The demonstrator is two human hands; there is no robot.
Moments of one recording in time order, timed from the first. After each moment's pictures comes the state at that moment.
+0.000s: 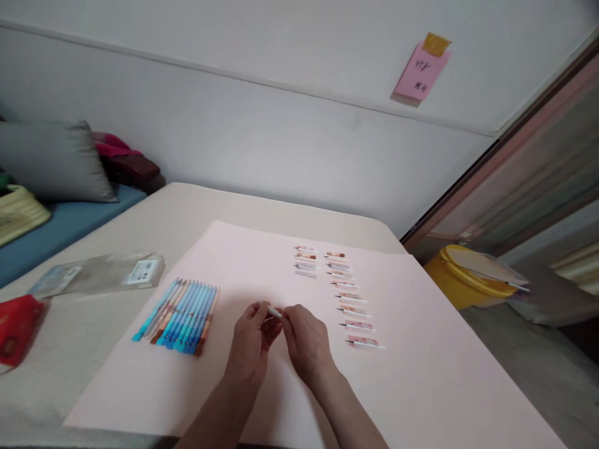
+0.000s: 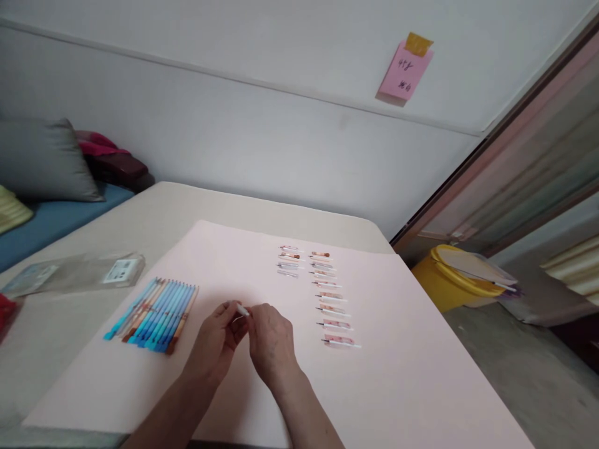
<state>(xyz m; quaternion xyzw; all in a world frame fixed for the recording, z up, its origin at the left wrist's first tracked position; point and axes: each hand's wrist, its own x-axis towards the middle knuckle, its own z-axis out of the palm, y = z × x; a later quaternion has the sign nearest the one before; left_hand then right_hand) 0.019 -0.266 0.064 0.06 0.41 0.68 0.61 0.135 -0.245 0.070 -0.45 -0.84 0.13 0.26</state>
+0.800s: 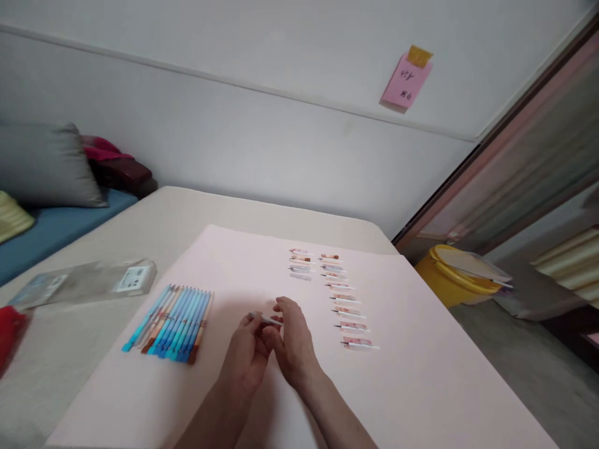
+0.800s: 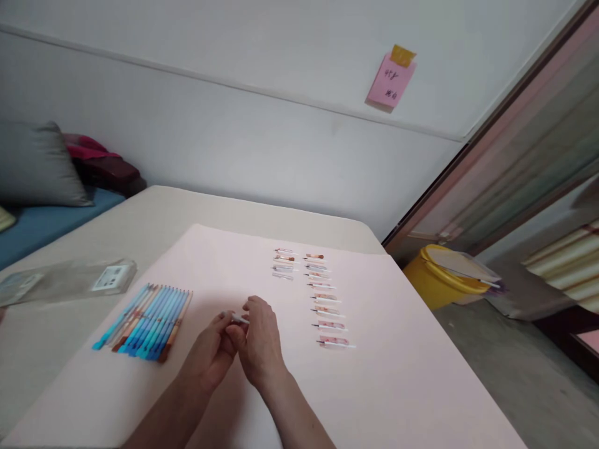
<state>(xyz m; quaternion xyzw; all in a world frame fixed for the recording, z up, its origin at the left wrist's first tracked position) 0.021 -0.264 0.050 -0.02 0.36 0.67 0.64 0.124 -0.245 0.045 -0.44 -0.79 0.20 0.38</state>
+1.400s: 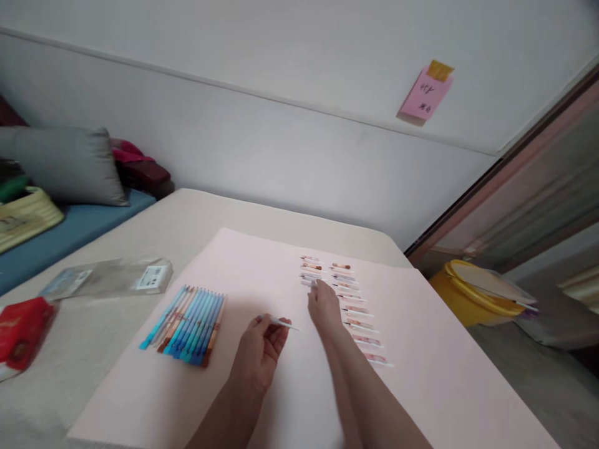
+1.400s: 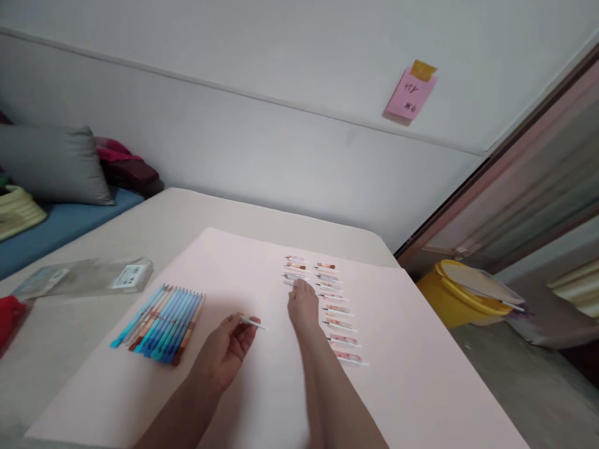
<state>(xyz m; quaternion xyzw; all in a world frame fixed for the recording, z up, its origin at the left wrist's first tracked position) 0.010 -0.259 0.061 -0.10 0.38 0.66 0.64 0.163 -0.118 -0.018 -0.60 -0.77 0.01 0.22</state>
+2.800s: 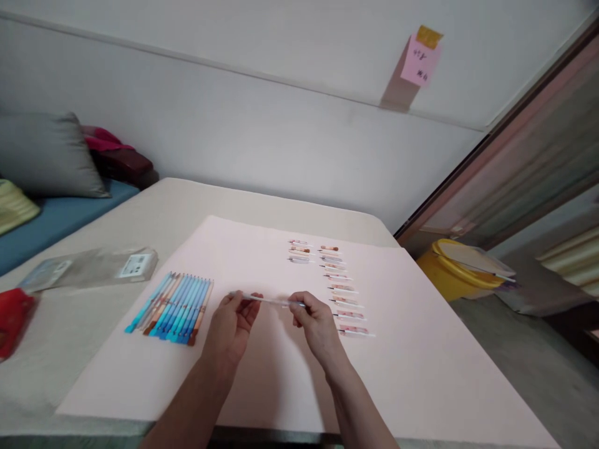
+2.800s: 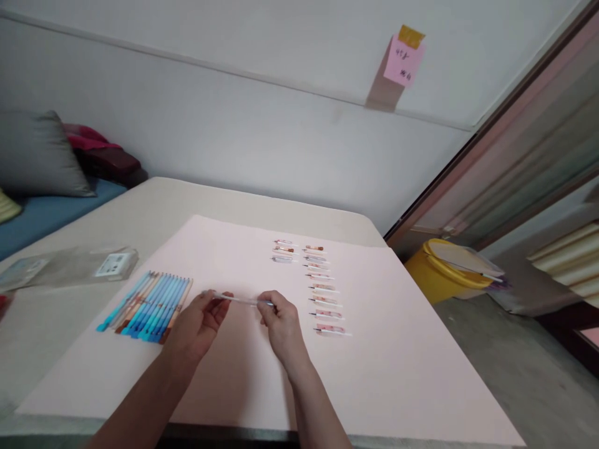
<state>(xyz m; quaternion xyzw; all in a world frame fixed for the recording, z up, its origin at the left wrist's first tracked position) -0.002 -0.259 0.058 -0.03 0.41 0.71 0.56 0.165 -0.234 0.068 -0.47 -0.64 0.48 0.38</state>
